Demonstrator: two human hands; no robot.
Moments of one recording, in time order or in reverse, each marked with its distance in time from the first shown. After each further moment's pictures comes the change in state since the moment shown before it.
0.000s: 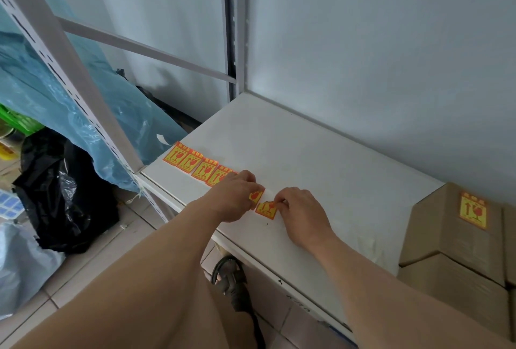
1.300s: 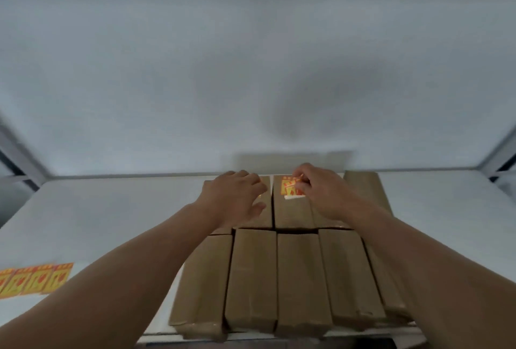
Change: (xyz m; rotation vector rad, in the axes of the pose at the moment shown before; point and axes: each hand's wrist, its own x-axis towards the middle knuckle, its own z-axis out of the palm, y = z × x) left_hand 0.019 0.407 -0.033 0.458 0.238 0.852; right_hand -0.263 0.227 -0.289 0.034 0.299 0.433
